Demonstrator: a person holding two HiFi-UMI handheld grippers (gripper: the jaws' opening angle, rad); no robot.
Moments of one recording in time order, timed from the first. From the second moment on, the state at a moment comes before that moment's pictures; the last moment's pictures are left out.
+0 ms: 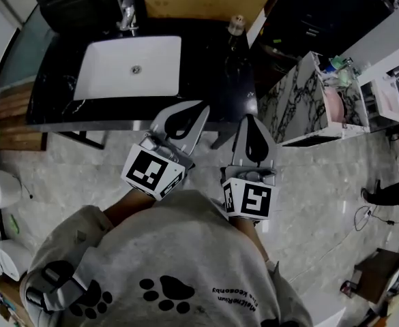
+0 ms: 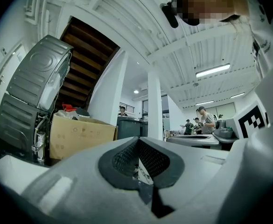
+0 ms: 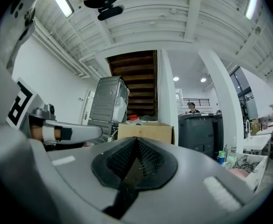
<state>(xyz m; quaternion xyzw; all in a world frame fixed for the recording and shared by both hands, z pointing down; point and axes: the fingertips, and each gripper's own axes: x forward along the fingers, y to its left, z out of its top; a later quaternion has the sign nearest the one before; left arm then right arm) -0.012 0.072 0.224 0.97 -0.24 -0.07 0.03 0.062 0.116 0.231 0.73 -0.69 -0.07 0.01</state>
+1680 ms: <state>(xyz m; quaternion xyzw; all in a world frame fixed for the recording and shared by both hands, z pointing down) 0.058 -0.126 0.235 0.98 -0.20 -0.07 0.01 0.107 -0.100 0.241 0.72 -0.69 -0.06 0.03</state>
